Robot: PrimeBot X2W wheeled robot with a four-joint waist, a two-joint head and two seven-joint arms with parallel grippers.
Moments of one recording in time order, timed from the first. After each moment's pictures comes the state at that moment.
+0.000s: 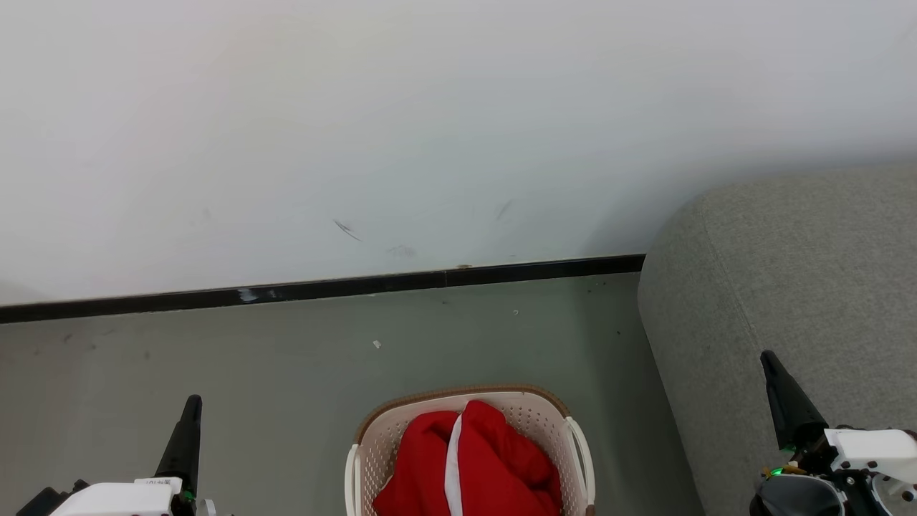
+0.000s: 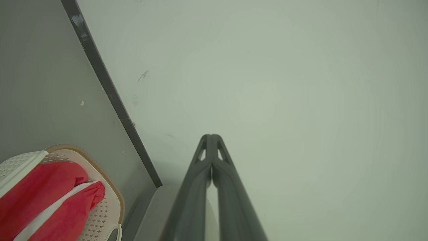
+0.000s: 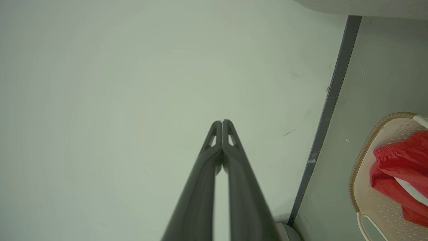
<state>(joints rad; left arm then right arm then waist) -0.05 0.09 0.00 0.27 -1.69 -0.12 0.04 -0.07 -0.10 -0.04 0.27 1.70 0.13 0.03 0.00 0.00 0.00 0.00</state>
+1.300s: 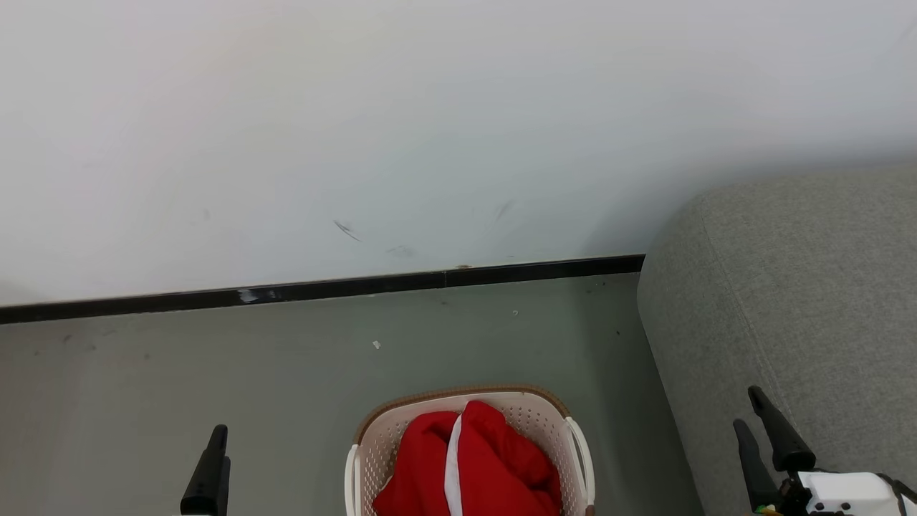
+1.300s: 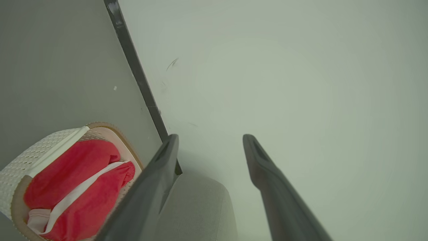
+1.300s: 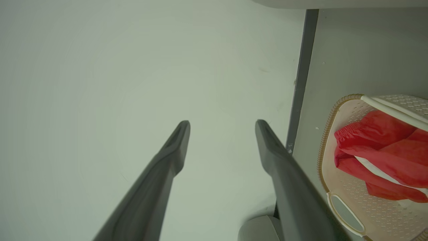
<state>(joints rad) 0.00 0.05 -0.03 0.32 -1.65 -0.12 0.02 0.00 -0.06 -0.03 0.32 1.67 0.13 0.02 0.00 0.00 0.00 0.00</state>
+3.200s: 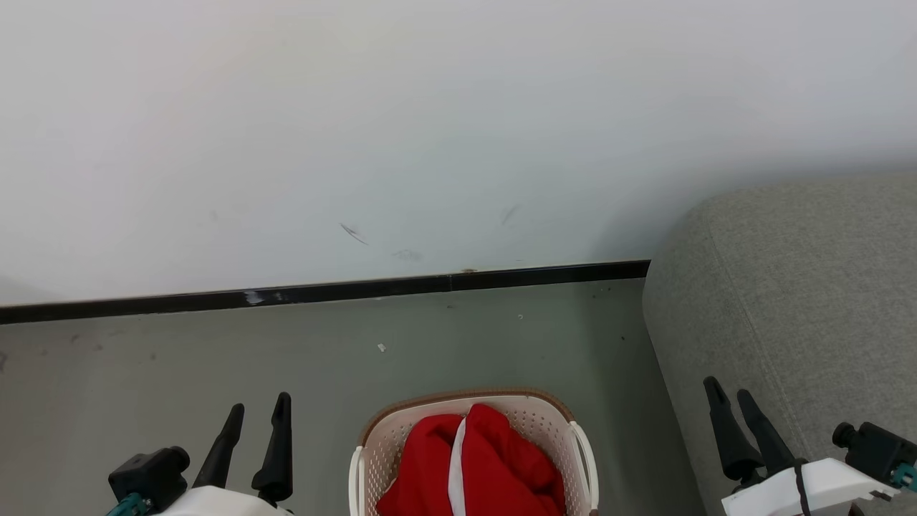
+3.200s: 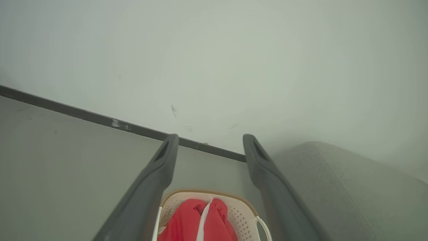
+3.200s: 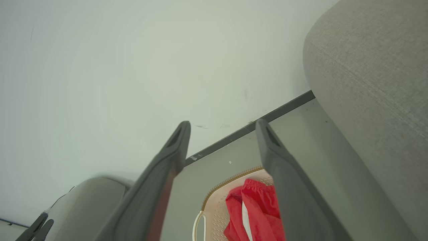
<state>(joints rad) 0.01 0.09 -0.18 0.13 -0.72 0.06 -0.14 0.04 -0.05 0.01 0.16 0.69 0.13 -0.14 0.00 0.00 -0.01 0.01</state>
